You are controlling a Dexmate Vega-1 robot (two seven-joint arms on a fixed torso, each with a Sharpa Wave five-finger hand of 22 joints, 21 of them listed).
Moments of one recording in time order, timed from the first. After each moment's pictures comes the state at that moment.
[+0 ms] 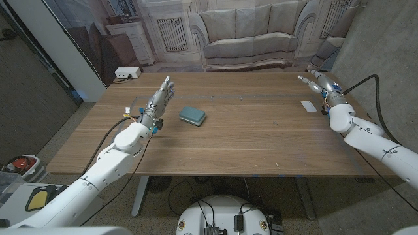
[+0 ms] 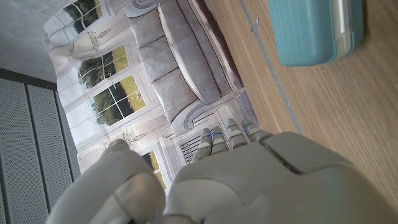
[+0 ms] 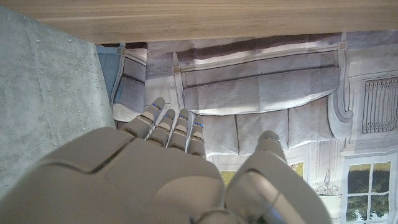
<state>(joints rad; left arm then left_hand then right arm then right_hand) 1.08 0.69 0.29 -1.71 -0.61 -0.18 0.12 0.37 -0.01 0.05 0.09 0.31 0.02 0.02 0.21 0.18 0.00 -0.02 0.20 0.18 -0.06 0.00 0.19 0.18 -0.11 -0.03 0.20 0.18 -0.82 -0.91 -0.44 -1.46 -0.16 -0.09 -0.43 0.17 0.01 0.20 -0.11 0.23 0.22 -0.05 0.19 0.18 0.26 -0.02 0.21 0.18 0.16 -0.02 0.18 0.18 0.21 -0.04 0.19 0.18</state>
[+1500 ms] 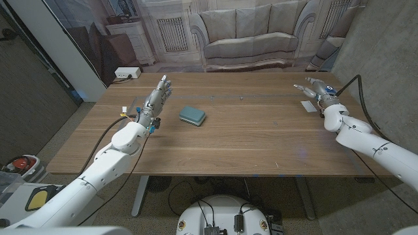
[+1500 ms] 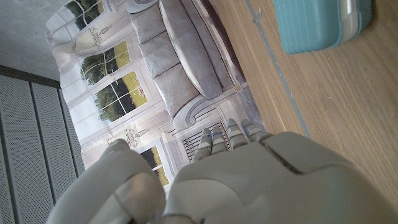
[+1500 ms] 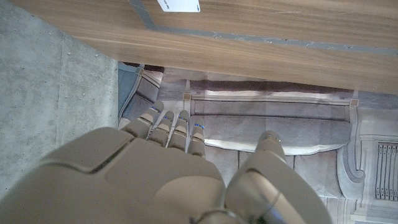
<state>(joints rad) 1.08 0.69 0.27 -1.69 -0.61 -0.21 0.11 0.37 -0.01 0.04 0.10 0.31 0.02 0.02 0.20 0.19 0.00 -0.02 0.20 0.18 -0.06 0.00 0.19 0.18 -0.12 -0.04 0.20 0.18 -0.74 -0.90 -0.55 -1.46 -0.27 -0.30 -0.34 0.17 0.01 0.19 -0.11 0.24 0.20 -0.07 0.19 0.18 0.22 -0.02 0.20 0.18 0.13 -0.01 0.18 0.18 0.16 -0.04 0.18 0.18</state>
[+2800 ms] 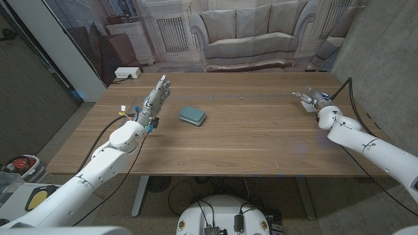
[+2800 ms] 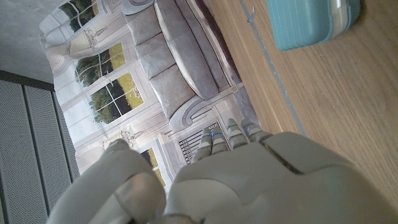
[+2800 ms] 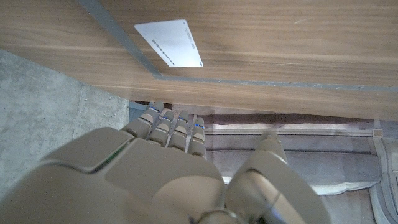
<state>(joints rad) 1.06 0.71 0.27 -1.68 -0.62 -0.18 0.09 0.38 0.00 0.03 0.09 0.31 0.02 0.03 0.20 0.19 0.00 -0.02 0.20 0.18 -0.06 0.00 0.19 0.18 -0.12 -0.04 0.20 0.18 -0.66 -0.85 -0.62 -1.38 -0.21 -0.41 -0.24 0.17 0.01 0.19 -0.11 0.24 0.20 -0.07 0.19 0.18 0.22 -0.01 0.20 0.18 0.13 0.00 0.18 0.18 0.16 -0.04 0.19 0.18</state>
